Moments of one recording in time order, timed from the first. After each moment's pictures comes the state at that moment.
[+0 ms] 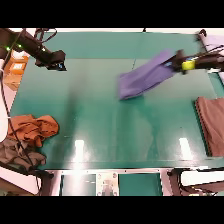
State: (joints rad) left arm -0.04 -1.70 1.98 1.17 -1.57 -1.51; right arm -0.31 -1.54 1.57 -0.63 1.30 1.33
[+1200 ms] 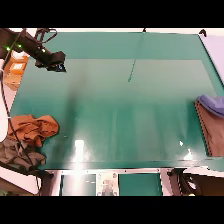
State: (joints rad) left arm -0.03 -1.70 1.98 1.17 -1.60 -1.51; right arm -1.19 -1.44 1.66 -1.17 1.76 1.66
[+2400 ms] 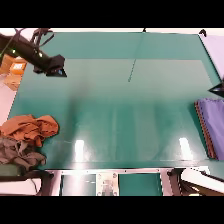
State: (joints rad) left arm -0.05 -1.45 1.67 1.12 -1.54 -1.54; right arm -0.64 -1.23 1.26 -1.03 1.39 1.49
